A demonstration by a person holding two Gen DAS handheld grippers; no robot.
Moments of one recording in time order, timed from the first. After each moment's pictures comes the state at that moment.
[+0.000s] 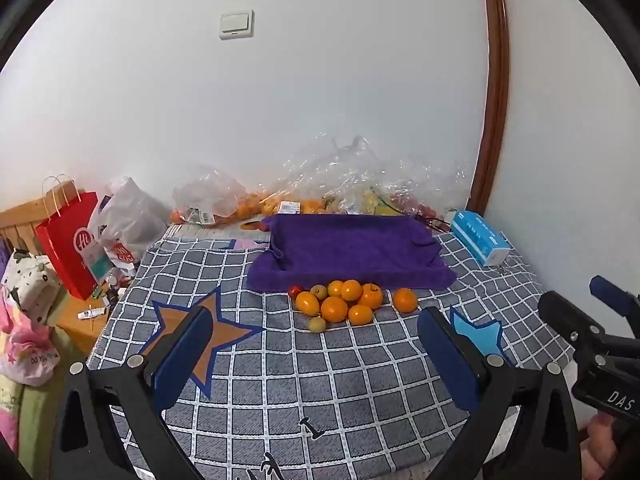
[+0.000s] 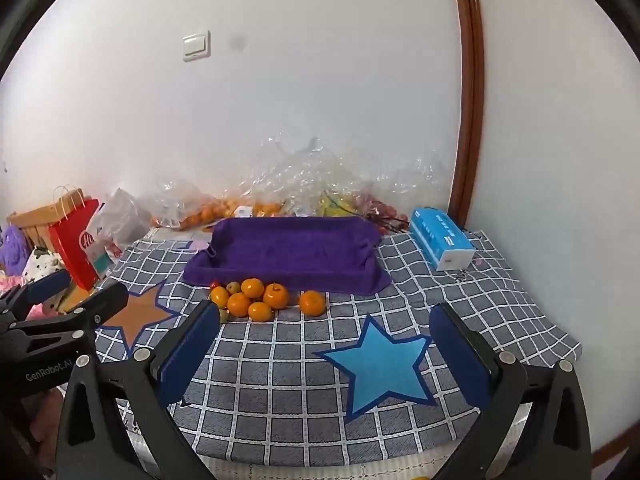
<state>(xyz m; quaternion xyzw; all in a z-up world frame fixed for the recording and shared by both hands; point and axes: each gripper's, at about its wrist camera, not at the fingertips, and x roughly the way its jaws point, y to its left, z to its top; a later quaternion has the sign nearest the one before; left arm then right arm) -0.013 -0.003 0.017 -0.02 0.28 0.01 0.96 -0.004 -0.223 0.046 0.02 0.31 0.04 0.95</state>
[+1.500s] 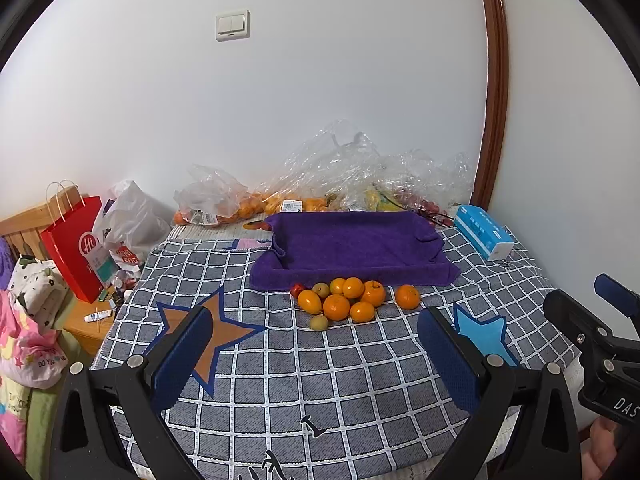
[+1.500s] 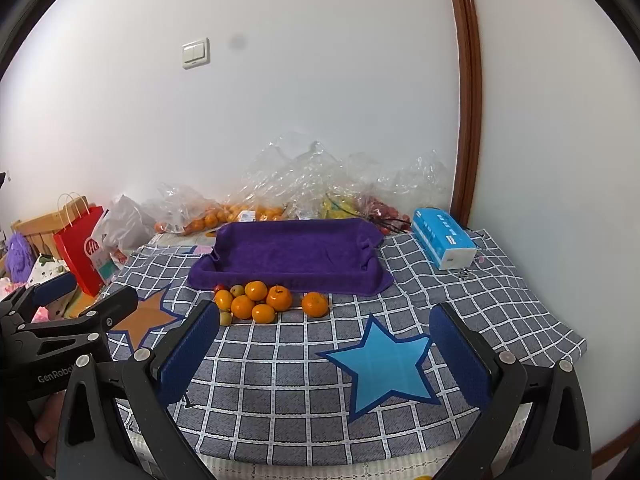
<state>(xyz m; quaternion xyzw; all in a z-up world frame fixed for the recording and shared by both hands) -0.019 -0.004 0.011 -0.01 0.28 0.02 0.96 -0.014 -0.224 0.039 0.04 0.30 0.04 0.95</state>
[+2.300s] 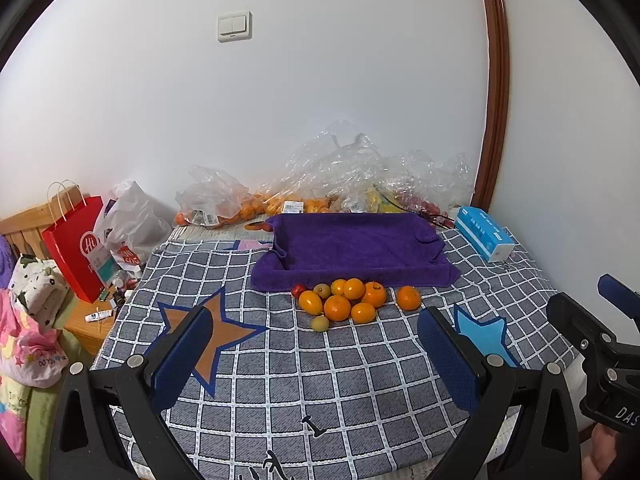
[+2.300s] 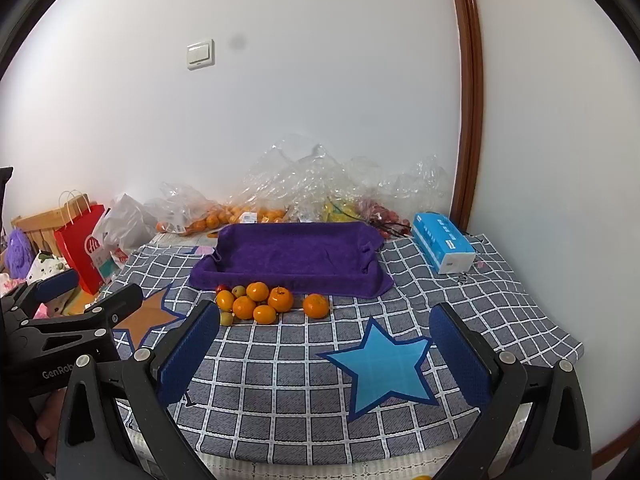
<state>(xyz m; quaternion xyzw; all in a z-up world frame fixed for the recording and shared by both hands) -0.018 -0.003 0.013 -0.01 0.28 0.02 0.96 -0.018 -0.223 0.040 0.03 0.30 0.05 0.95</state>
